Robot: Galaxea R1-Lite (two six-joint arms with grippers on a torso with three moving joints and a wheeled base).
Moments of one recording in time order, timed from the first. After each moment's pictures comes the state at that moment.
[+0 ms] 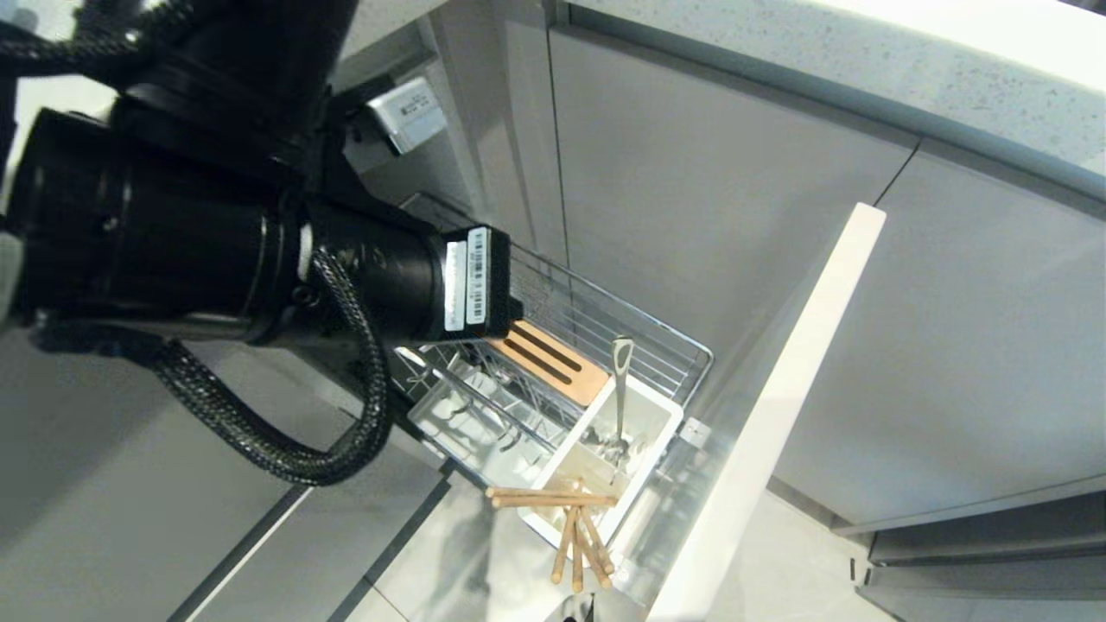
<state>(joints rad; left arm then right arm) -0.93 1.55 -1.56 0.59 0.30 -0.44 0.00 0.00 0.00 0.00 0.00 0.03</state>
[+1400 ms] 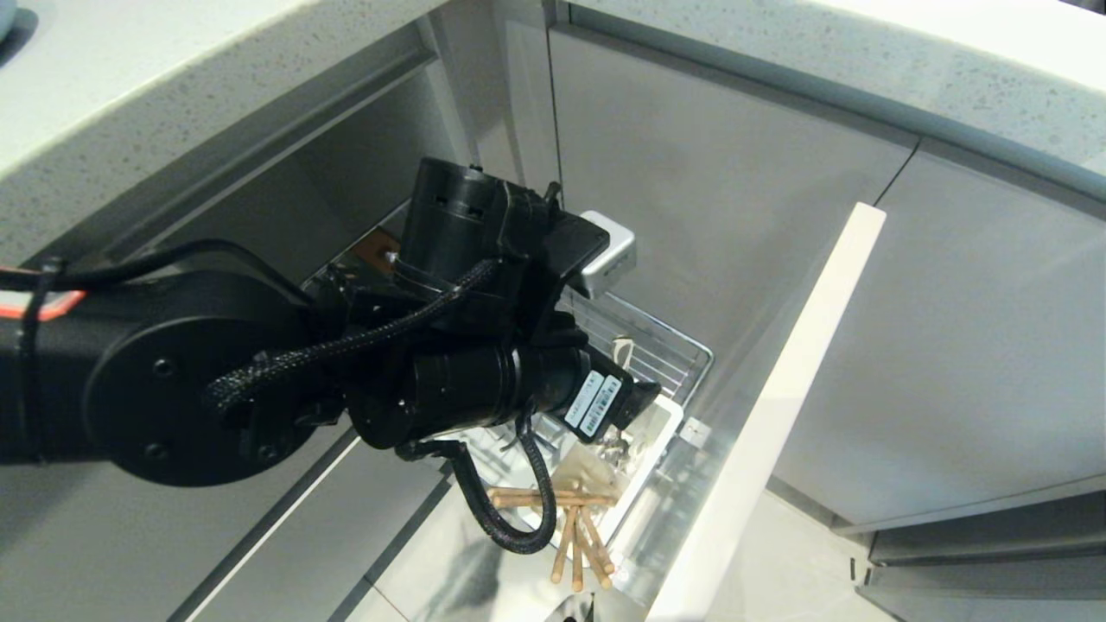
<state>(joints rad) -0.91 1.71 -1.24 -0.02 0.23 0.23 0.00 0.00 0.00 0.00 0.00 0.03</state>
